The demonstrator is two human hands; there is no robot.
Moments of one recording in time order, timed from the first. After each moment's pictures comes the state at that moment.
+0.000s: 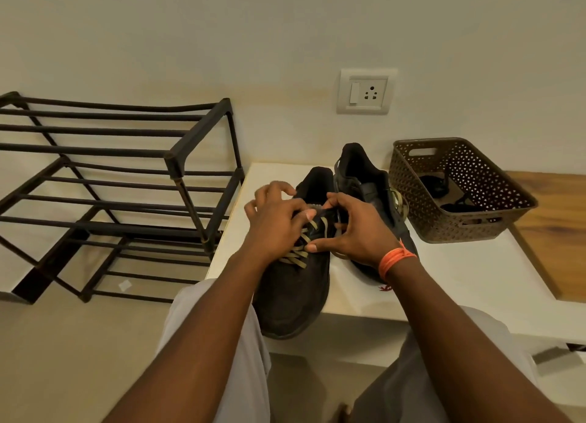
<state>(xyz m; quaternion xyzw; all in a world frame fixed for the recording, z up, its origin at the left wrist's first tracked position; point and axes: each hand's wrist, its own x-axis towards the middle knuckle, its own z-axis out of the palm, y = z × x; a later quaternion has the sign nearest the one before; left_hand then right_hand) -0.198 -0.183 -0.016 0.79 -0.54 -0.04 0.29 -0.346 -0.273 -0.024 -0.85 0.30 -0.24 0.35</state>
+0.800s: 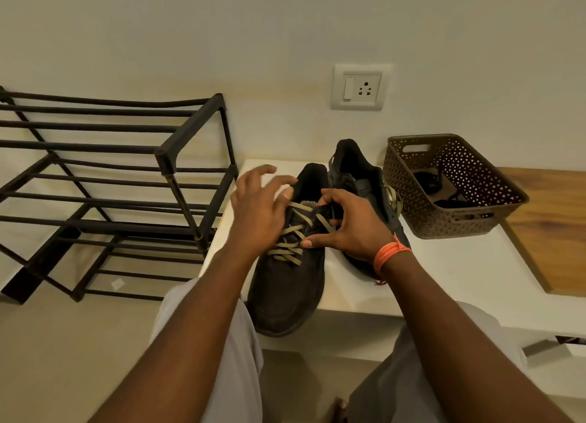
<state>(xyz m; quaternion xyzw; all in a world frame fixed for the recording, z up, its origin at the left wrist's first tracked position) -0.188 -0.177 -0.012 0.77 -0.52 0.00 0.35 -0.347 -0.275 -0.023 -0.86 0.29 -0.24 0.35</state>
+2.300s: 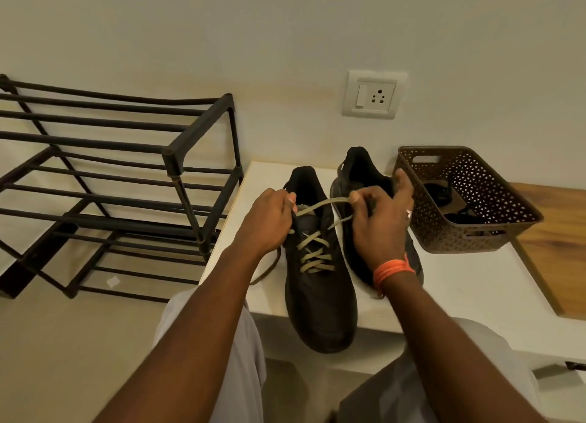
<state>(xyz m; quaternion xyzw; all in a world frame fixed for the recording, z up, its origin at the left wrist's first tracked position) -0.175 -0.194 -0.021 0.79 -0.49 -0.14 0.34 -0.336 -0.269 -0.011 -0.74 0.46 -0.43 0.25</state>
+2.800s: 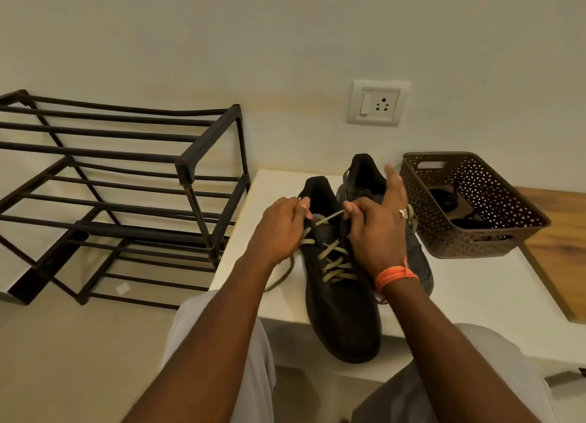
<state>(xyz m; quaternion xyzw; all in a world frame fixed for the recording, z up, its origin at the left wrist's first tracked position) -0.181 -0.191 -0.020 0.76 -0.49 -0.16 0.40 -0.332 -0.268 -0.018 -0.81 0.42 -0.39 0.15</state>
